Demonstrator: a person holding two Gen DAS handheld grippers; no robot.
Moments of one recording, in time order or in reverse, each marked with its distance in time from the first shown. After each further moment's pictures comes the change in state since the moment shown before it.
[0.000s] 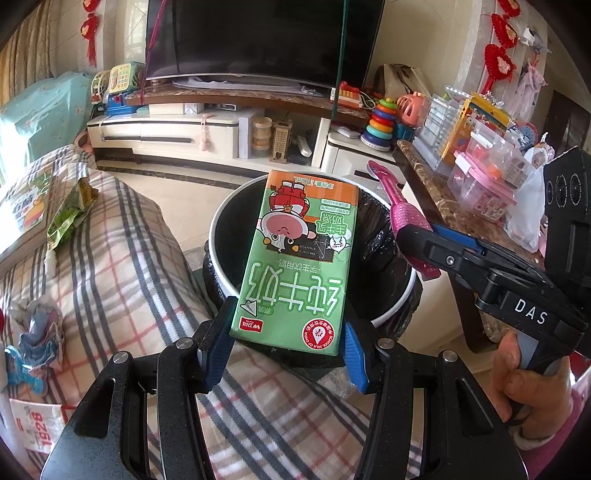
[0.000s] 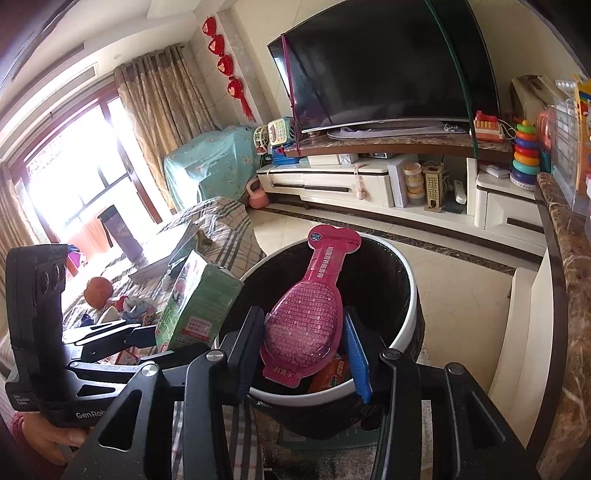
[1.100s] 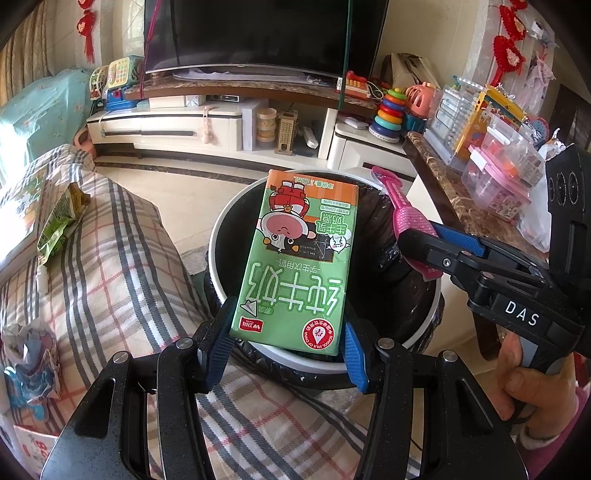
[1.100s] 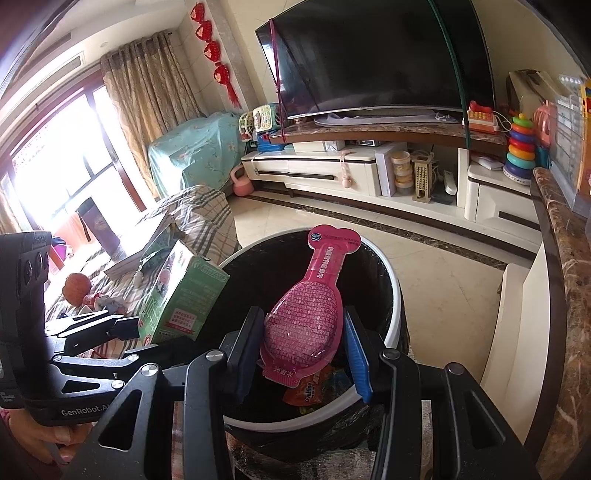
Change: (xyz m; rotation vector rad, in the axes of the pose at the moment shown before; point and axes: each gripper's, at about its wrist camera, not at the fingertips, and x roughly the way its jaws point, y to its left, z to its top) left arm 0.027 0.004 0.020 0.006 0.041 0.023; right arm 0.026 -0.013 0.008 0.001 0.055 -0.058
